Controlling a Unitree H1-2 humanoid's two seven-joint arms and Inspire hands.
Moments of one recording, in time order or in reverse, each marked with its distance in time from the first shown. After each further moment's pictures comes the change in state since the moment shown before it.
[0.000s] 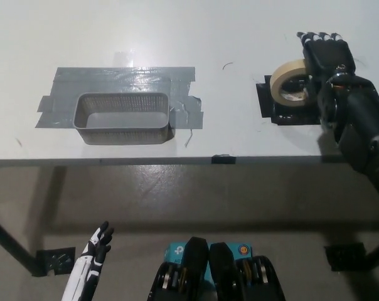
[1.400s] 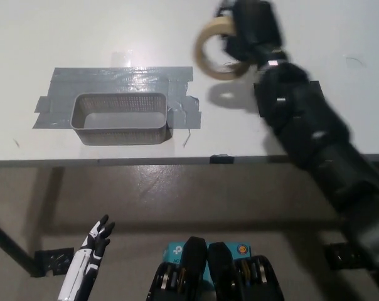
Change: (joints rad) left_arm -0.019 0.019 -0.002 -0.012 -0.006 0.020 -0.013; right_arm -0.067 0.241 -0.128 -0.049 0.136 -0.266 -0.353
